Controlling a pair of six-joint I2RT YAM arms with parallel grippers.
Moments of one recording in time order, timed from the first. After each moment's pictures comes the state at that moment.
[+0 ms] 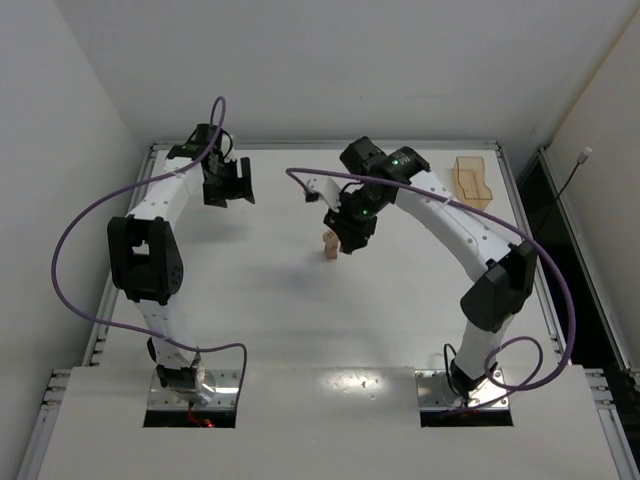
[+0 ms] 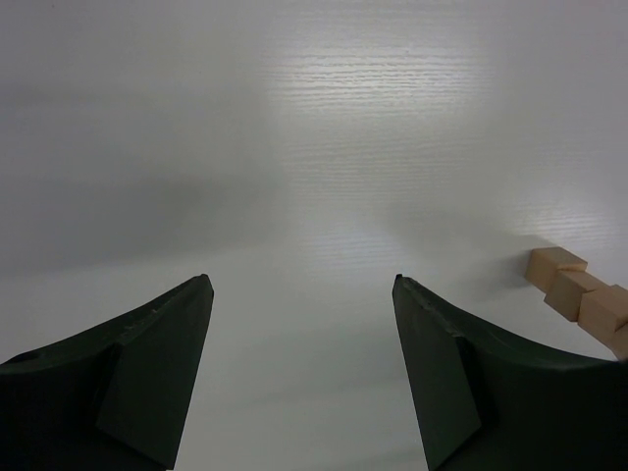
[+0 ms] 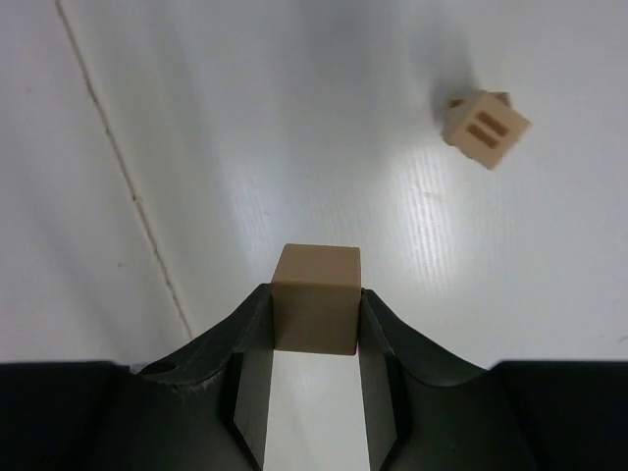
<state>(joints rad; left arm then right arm) -0.07 1.90 1.68 -0.82 0.14 -0.21 0.63 1.79 1.78 -1.25 -0.41 -0.64</state>
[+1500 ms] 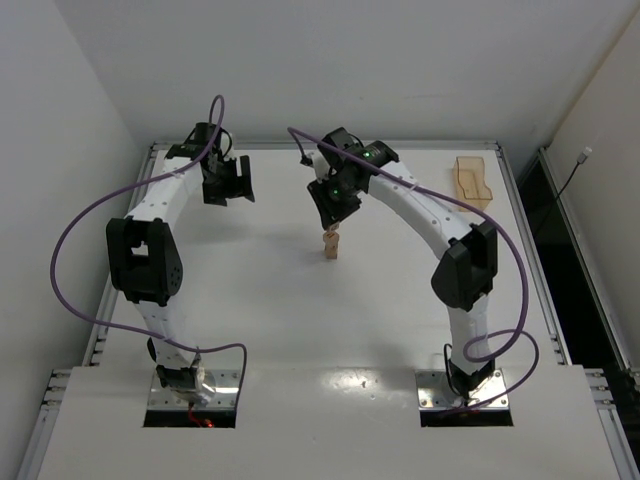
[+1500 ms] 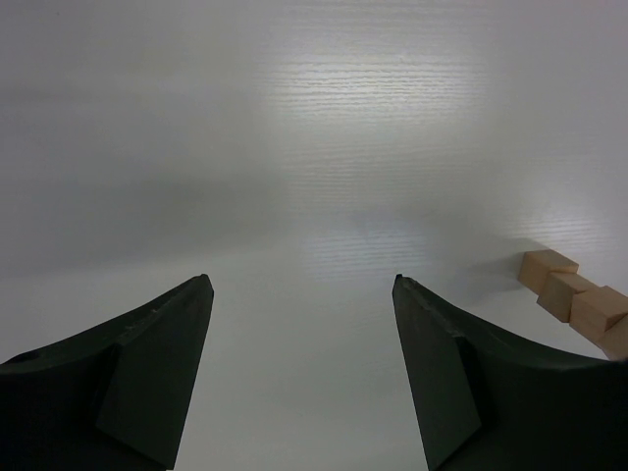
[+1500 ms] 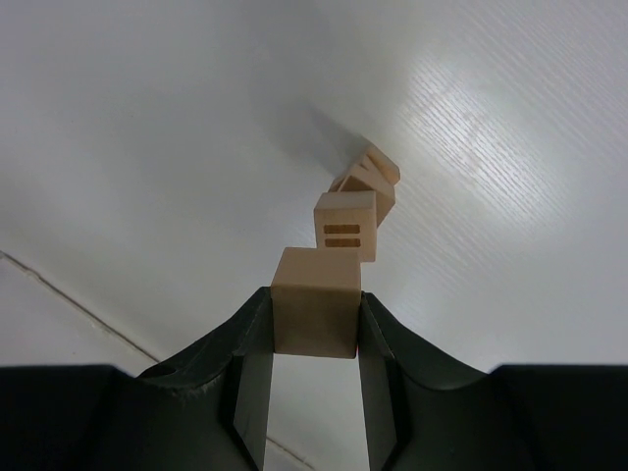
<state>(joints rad) -0.07 1.89 1.68 -0.81 0.14 -0.22 0.62 2.03 2.00 -1.08 -0.13 0.02</state>
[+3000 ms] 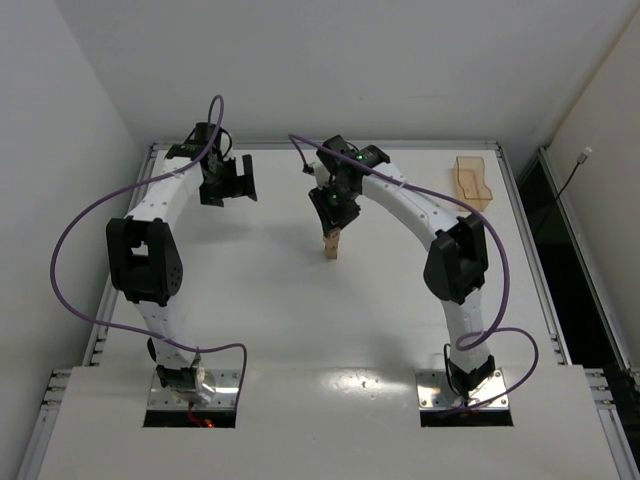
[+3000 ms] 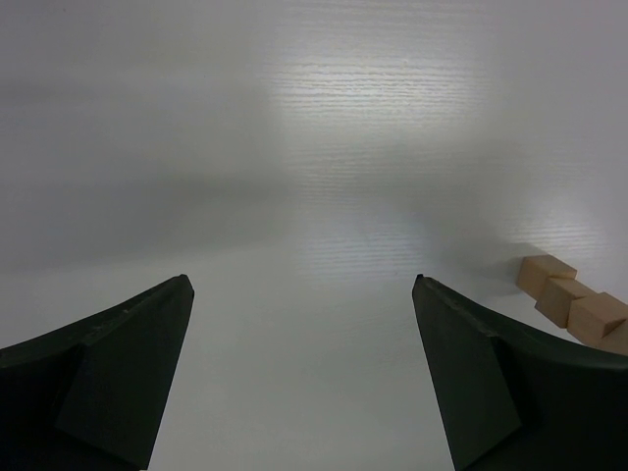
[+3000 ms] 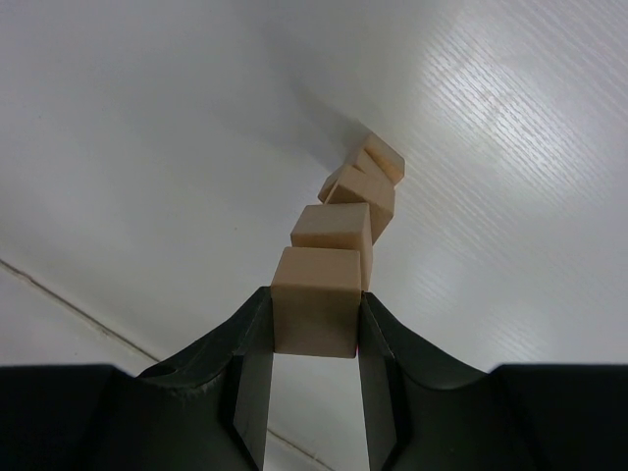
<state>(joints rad) -0.07 1.89 1.68 -0.81 0.13 -0.24 0.60 2.10 1.98 -1.07 -0.16 0.04</state>
